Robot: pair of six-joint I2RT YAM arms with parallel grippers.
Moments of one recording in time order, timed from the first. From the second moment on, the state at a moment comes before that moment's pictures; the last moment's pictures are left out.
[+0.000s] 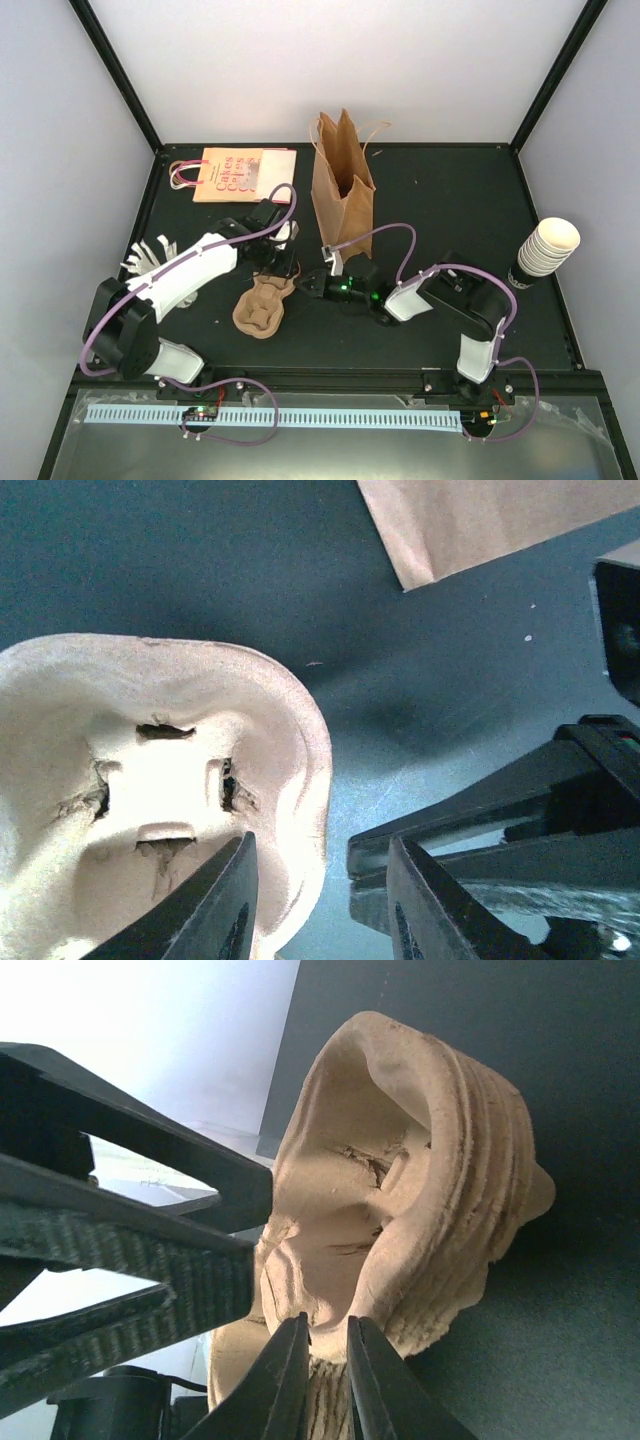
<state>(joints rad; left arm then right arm) -0.57 1.42 1.03 -0.78 0.18 -0.40 0.91 1.85 0.61 0.94 -0.37 1.10</state>
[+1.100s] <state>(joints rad) -0.60 1.52 1.04 -0.80 0.12 -0.37 0.91 1.79 0.56 0.88 -0.30 1.08</state>
